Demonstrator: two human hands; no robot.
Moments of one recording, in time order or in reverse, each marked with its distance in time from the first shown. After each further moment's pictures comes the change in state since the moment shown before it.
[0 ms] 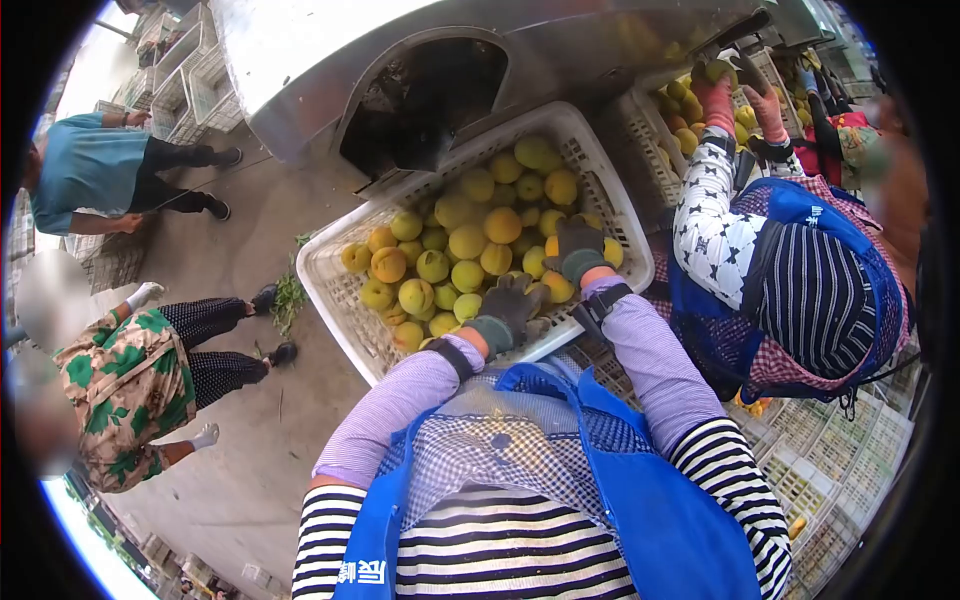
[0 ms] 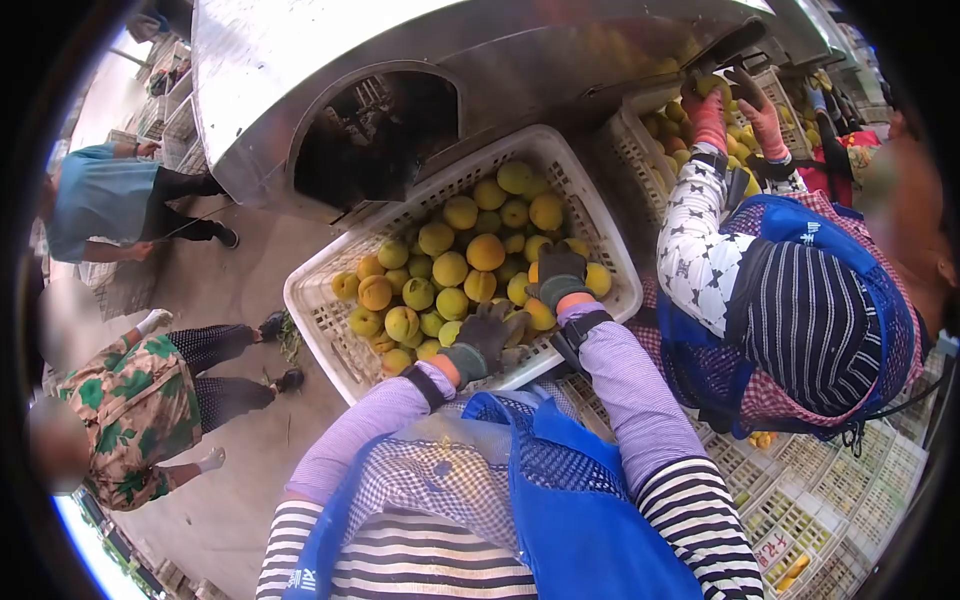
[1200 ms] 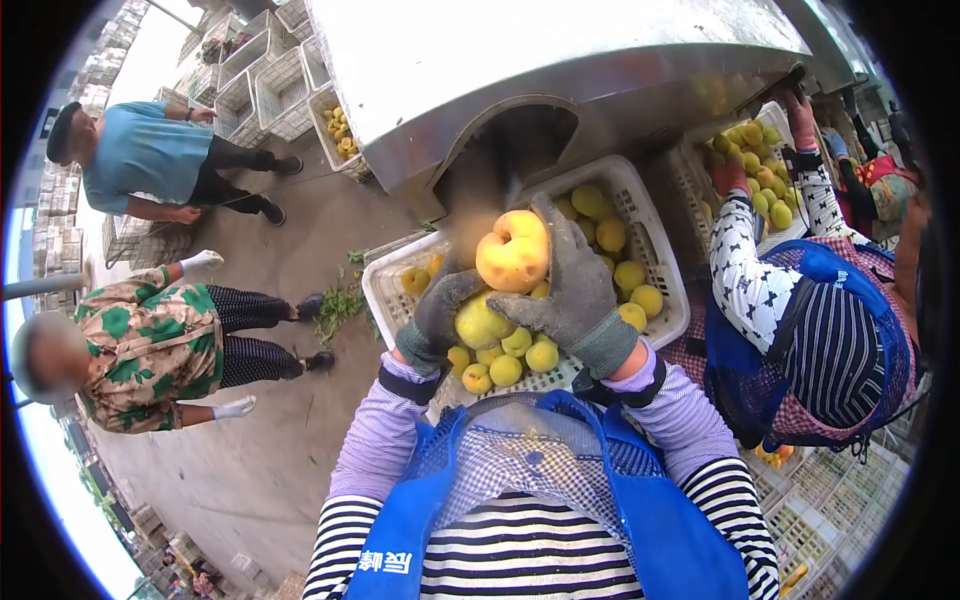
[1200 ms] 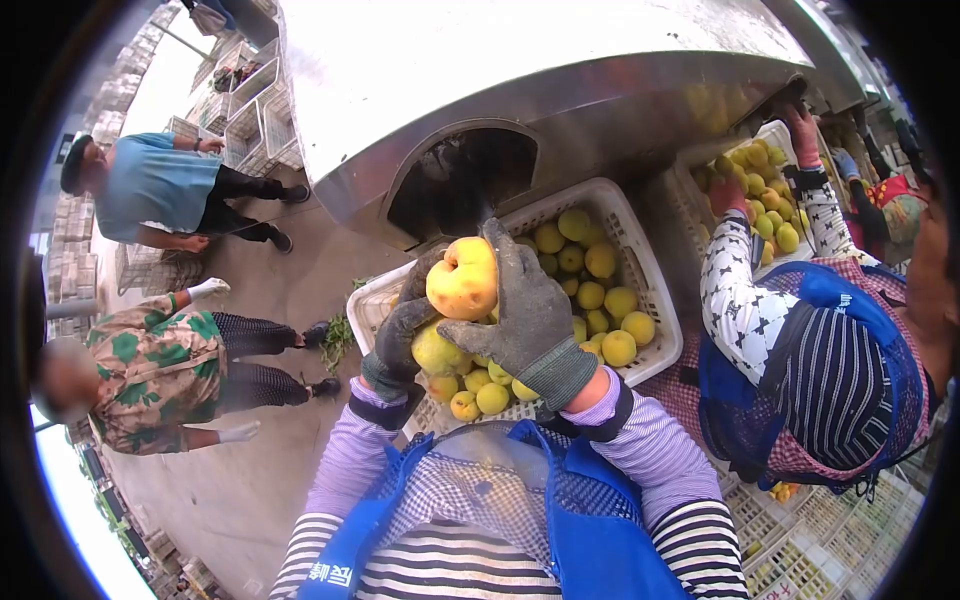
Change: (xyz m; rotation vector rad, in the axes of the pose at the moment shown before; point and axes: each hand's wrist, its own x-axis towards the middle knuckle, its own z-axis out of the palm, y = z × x) left_hand -0.083 -0.026 -0.168 -1.024 0.585 0.150; right_hand -0.119 -0.117 -0.174 0.975 0.634 -0.537
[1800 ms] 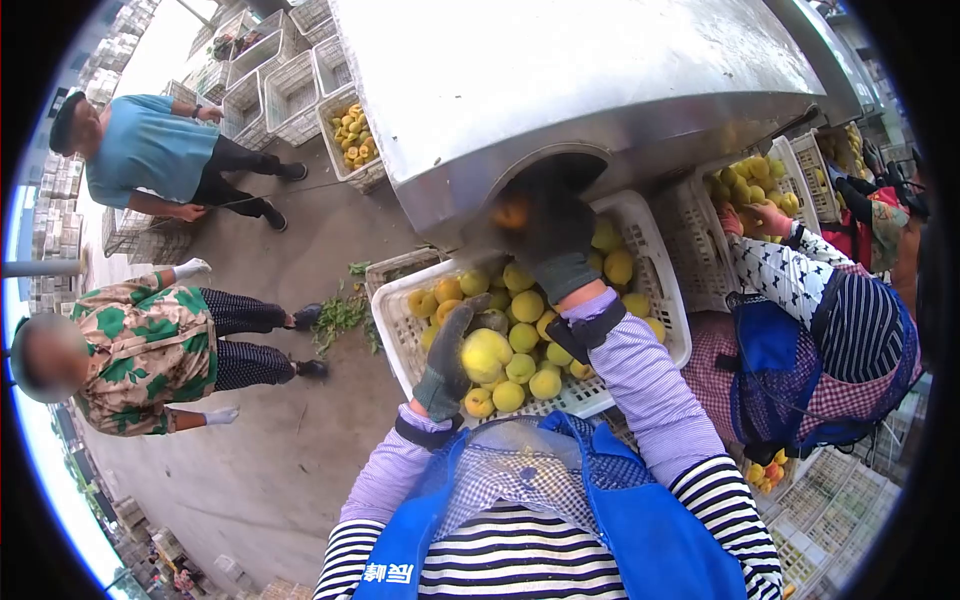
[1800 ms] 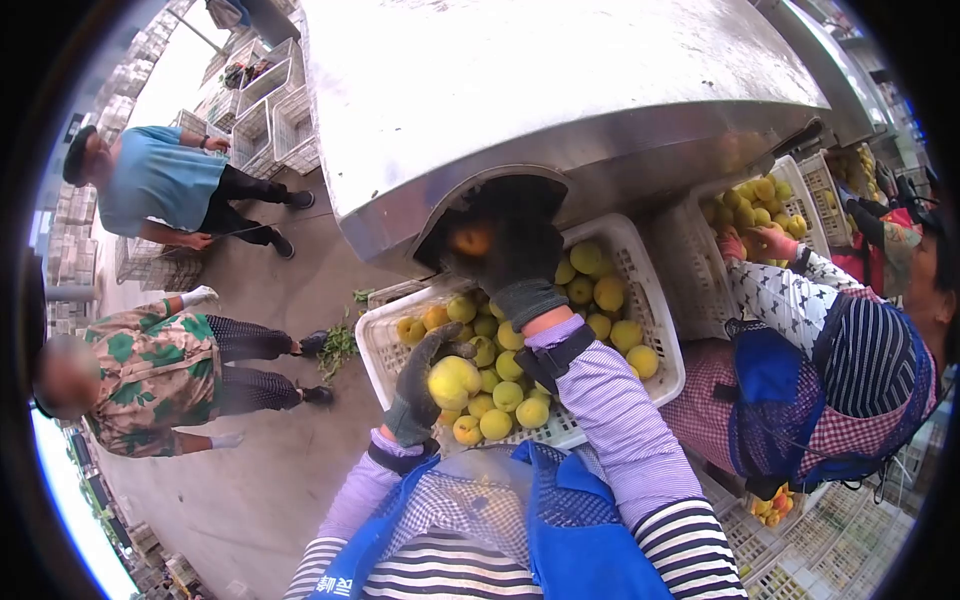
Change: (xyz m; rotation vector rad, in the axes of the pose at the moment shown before) left_hand -0.049 -0.041 -0.008 -0.326 0.204 -0.270; right_hand 0.100 0.040 0.056 -0.550 0.167 -0.029
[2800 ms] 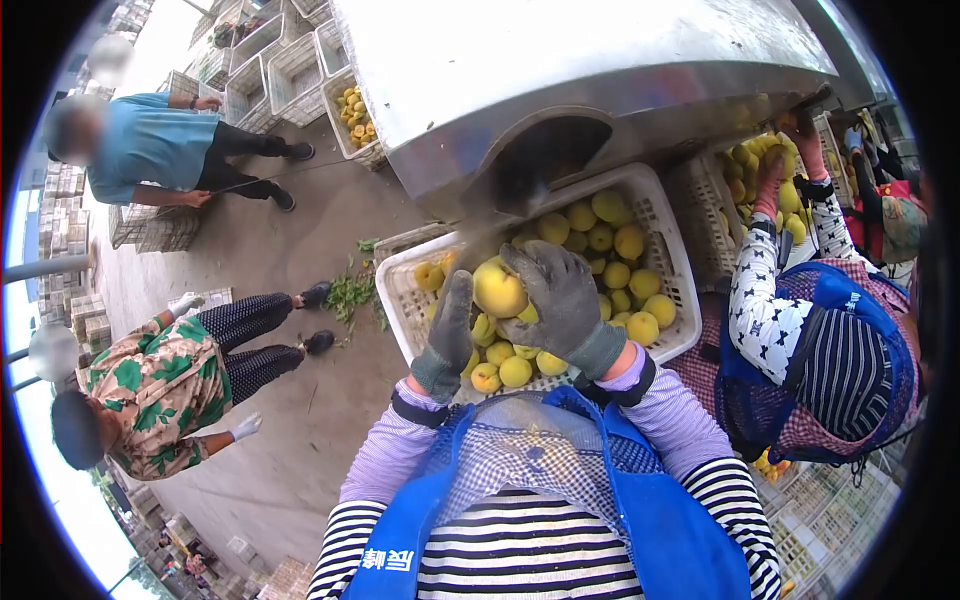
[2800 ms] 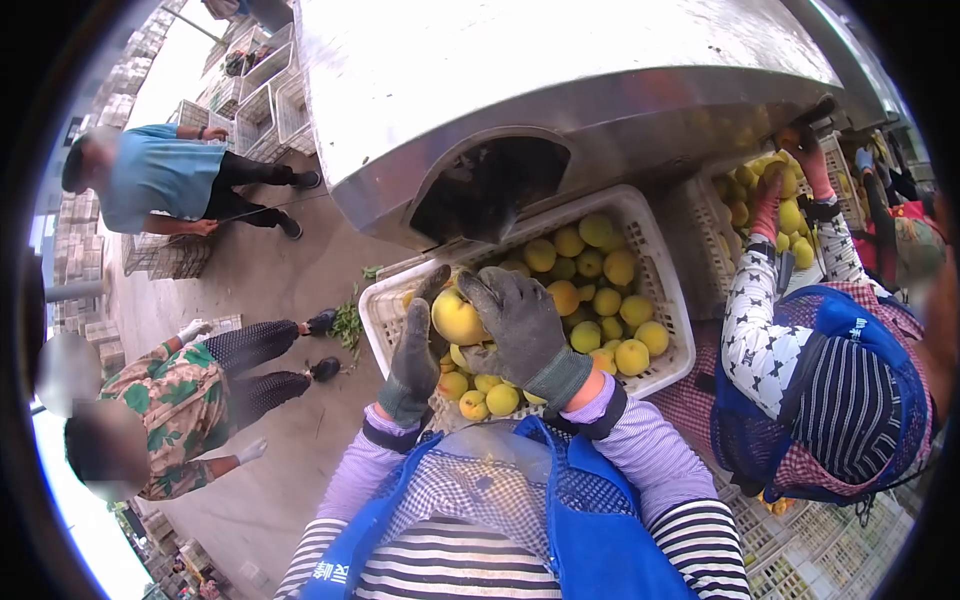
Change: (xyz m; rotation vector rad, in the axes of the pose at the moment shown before) left_hand 0.068 0.058 0.030 -0.192 0.052 -0.044; right_hand -0.049 0.009 -0.028 0.251 -0.210 -0.269
